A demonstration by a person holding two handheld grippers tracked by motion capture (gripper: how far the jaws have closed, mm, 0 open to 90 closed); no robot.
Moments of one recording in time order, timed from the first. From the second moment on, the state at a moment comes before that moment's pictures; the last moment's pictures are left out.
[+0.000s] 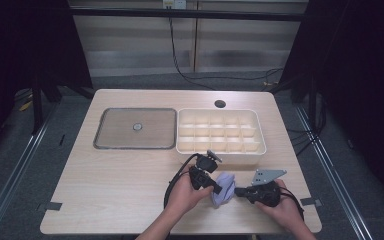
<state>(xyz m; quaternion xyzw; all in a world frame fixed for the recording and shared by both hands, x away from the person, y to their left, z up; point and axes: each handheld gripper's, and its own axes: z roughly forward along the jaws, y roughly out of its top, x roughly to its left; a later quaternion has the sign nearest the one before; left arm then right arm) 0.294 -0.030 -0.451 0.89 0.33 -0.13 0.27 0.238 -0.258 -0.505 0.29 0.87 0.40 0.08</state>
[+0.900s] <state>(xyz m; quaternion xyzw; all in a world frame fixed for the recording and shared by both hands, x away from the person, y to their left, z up) 0.292 -0.036 -0.455 0.90 0.32 -0.13 0.27 0.238 -0.256 -0.505 0.29 0.87 0.40 0.08</state>
